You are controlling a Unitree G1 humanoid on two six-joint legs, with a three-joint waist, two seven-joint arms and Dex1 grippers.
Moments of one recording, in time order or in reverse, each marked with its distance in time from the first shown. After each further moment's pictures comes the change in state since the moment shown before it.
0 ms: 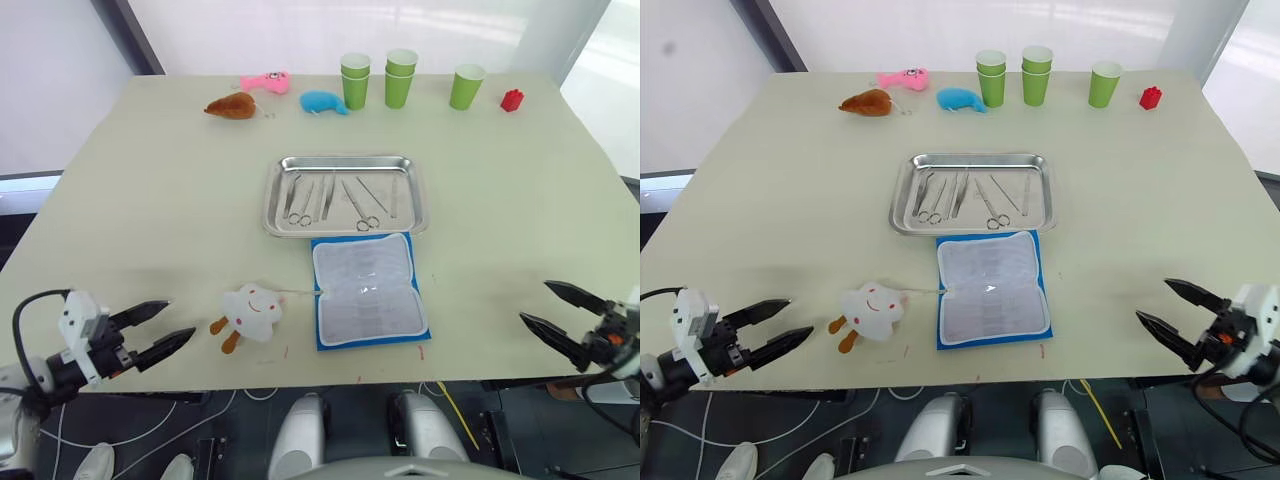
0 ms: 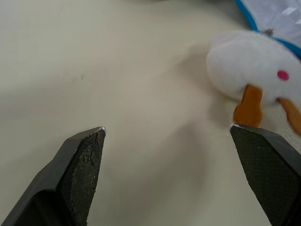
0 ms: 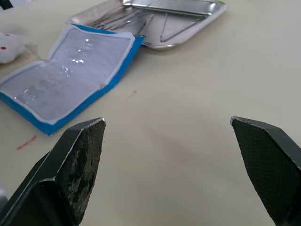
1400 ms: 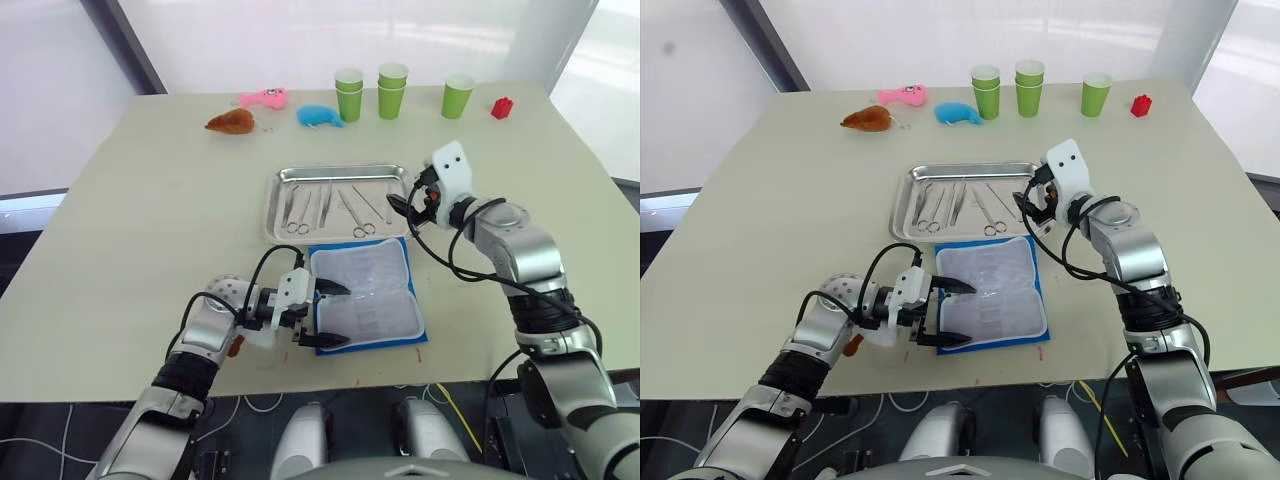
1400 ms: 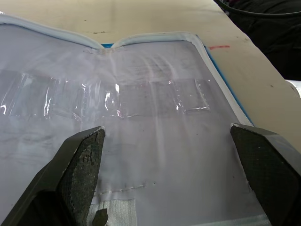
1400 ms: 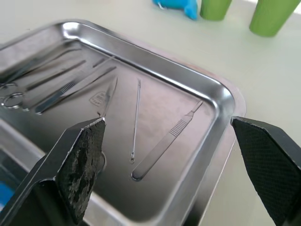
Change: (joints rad) left arm -0.630 -0.295 -0.756 0.102 0.294 -0.267 -0.179; right arm -1.014 0.331 0.609 0.156 -0.447 0.495 -0.655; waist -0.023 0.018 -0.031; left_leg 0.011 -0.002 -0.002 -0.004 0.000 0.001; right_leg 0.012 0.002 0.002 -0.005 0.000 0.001
